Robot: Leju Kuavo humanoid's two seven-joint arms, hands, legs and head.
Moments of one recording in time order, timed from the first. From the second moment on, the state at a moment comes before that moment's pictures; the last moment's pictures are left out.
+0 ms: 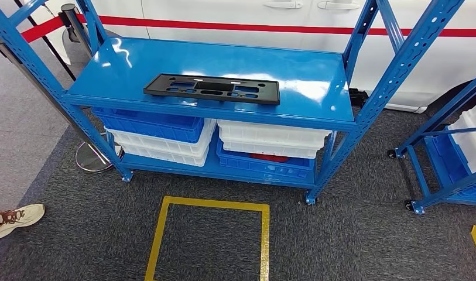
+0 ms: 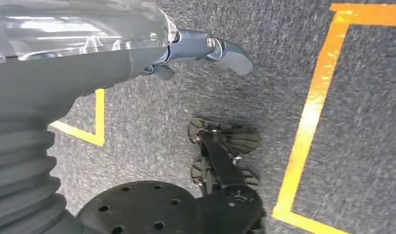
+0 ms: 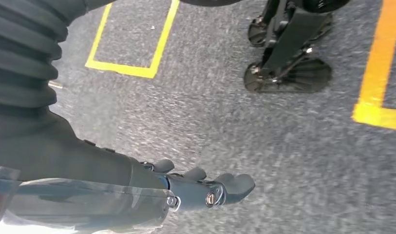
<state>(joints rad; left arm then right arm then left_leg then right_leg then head) 0.04 -0.01 0.28 -0.31 -0.06 0.04 -0.17 0.02 0.03 -0.44 -0.30 0.58 0.05 -0.07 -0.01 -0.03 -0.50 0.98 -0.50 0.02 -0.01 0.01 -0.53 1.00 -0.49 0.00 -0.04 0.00</state>
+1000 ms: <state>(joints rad) 0.00 -0.02 0.44 -0.25 -0.08 0.05 -0.24 -0.08 0.09 -0.33 -0.75 0.42 0.28 -0.45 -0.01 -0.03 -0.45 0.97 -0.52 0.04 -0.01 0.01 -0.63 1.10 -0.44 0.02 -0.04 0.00</state>
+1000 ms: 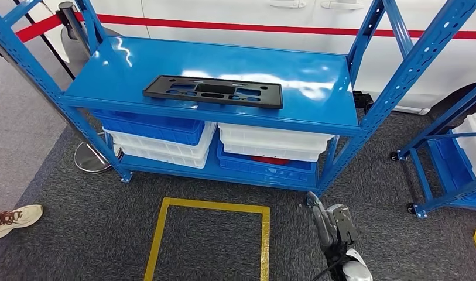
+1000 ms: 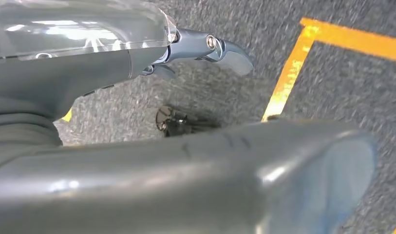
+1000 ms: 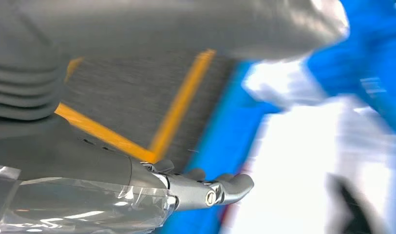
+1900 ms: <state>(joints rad) -0.03 -0.04 0.55 -0.23 -0.10 0.07 -0.28 -0.15 0.10 0.06 -1.81 -0.02 0.61 -0.65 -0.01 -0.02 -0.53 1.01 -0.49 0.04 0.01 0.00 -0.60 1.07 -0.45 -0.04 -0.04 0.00</state>
